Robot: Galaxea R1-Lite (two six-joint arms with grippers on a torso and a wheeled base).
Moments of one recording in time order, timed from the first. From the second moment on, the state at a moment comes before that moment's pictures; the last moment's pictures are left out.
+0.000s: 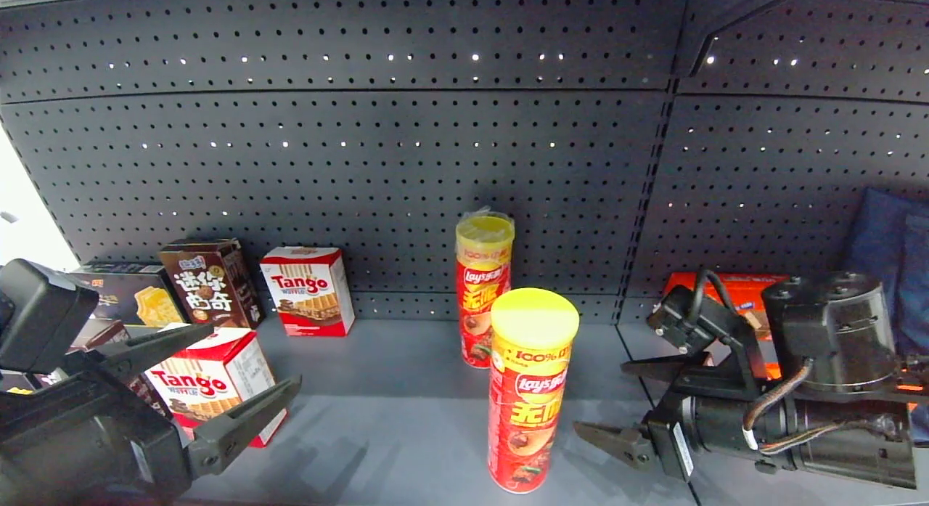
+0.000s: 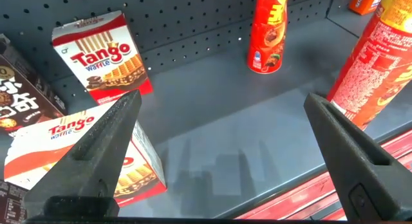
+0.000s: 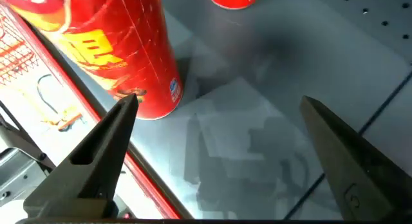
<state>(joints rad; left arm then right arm) -0.46 1.04 -0.42 -0.41 0.04 0.03 0.67 1.52 -0.64 -0.36 0.11 -0.07</state>
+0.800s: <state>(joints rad) -0.46 1.05 -0.42 -0.41 0.03 0.02 0.73 1.64 -0.73 -0.36 0.10 -0.07</state>
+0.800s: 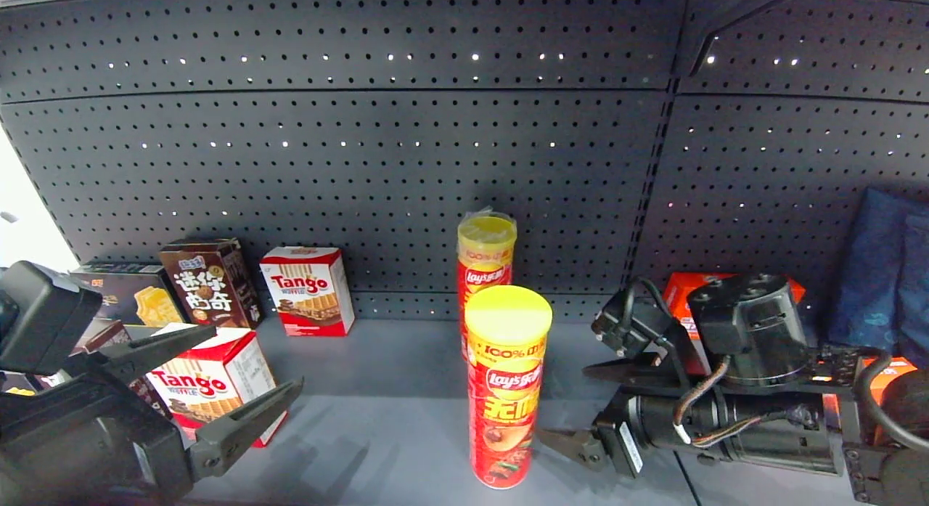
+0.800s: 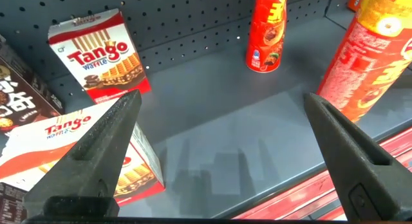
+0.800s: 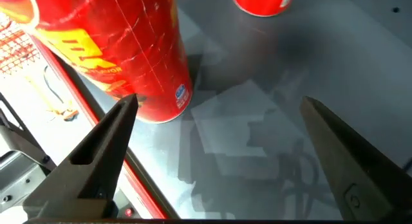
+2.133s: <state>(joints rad) -0.46 1.04 -0.41 -0.42 0.03 0.00 0.74 1.66 -0.73 -0.37 0.09 -0.07</state>
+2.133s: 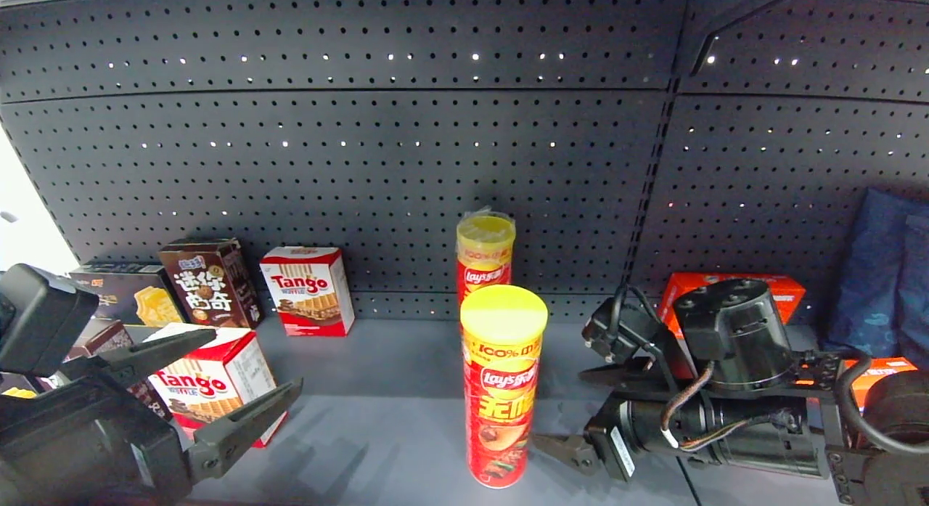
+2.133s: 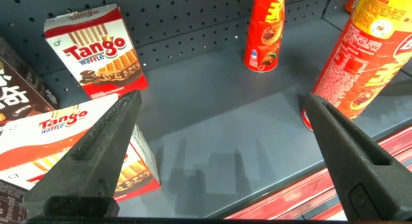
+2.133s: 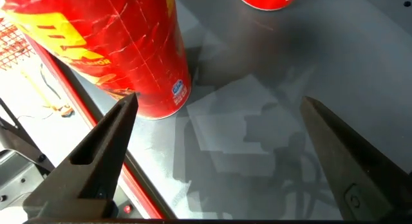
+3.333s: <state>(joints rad) -0.46 1.04 -0.41 -0.42 0.03 0.00 0.74 1.69 -0.76 -0.37 0.09 -0.07</state>
